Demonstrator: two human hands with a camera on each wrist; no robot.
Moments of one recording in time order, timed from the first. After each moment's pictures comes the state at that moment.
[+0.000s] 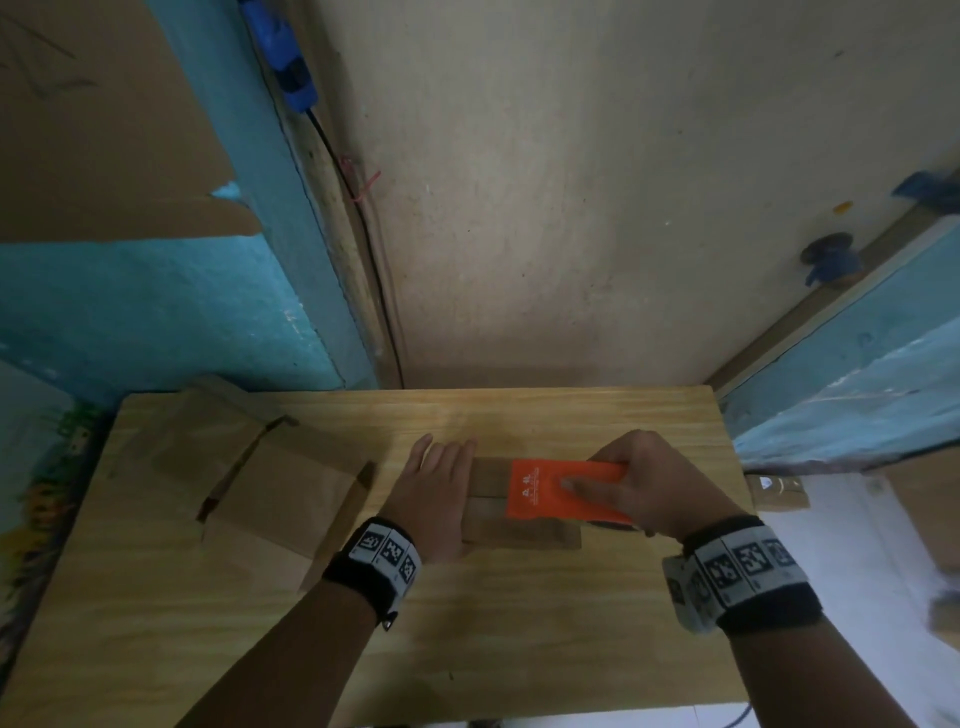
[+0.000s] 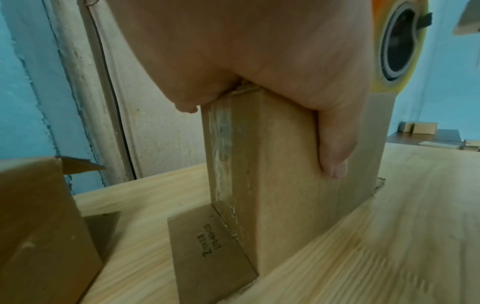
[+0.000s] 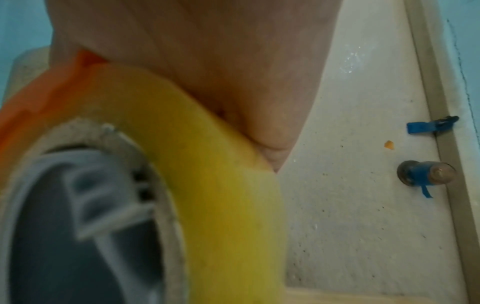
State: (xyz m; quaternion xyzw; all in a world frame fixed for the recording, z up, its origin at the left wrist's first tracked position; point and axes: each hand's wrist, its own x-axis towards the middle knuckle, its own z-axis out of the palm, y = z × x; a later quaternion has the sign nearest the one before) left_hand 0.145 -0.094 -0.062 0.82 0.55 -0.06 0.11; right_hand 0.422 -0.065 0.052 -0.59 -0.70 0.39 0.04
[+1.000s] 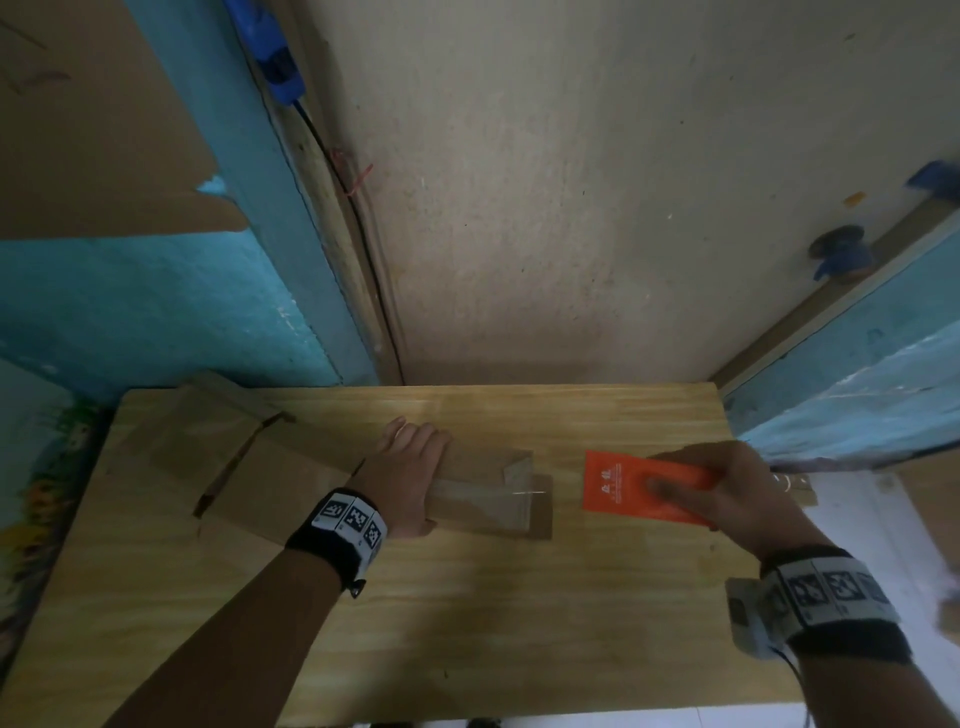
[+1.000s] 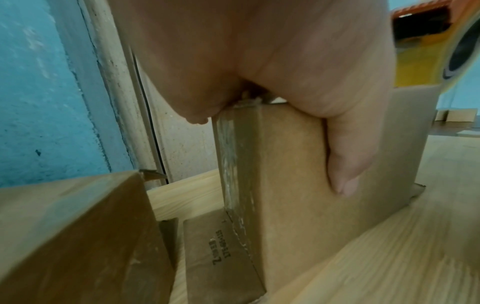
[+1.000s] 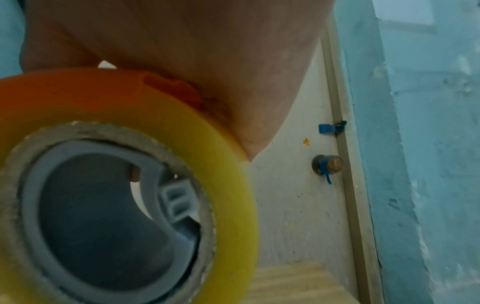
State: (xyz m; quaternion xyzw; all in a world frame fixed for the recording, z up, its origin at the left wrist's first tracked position) left_hand 0.106 -0.069 -0.061 0.83 0.54 -0.06 0.14; right_hand 0.501 -0.075 0.045 -0.63 -0.63 0.41 0.16
